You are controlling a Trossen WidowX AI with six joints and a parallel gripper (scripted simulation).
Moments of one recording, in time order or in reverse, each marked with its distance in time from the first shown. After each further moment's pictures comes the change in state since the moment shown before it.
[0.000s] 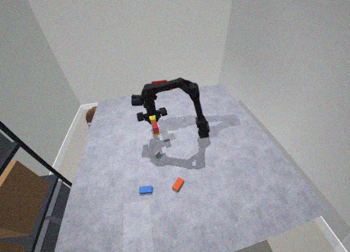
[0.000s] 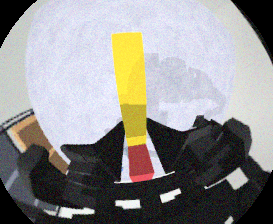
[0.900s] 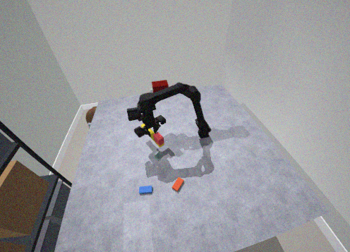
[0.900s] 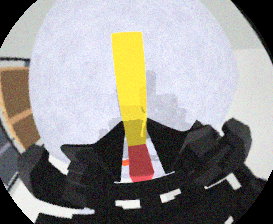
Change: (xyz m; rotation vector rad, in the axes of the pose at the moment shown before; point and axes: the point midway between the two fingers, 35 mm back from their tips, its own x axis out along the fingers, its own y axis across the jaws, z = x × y) arm -0.001 0.027 -0.100 -0.387 0.007 0.000
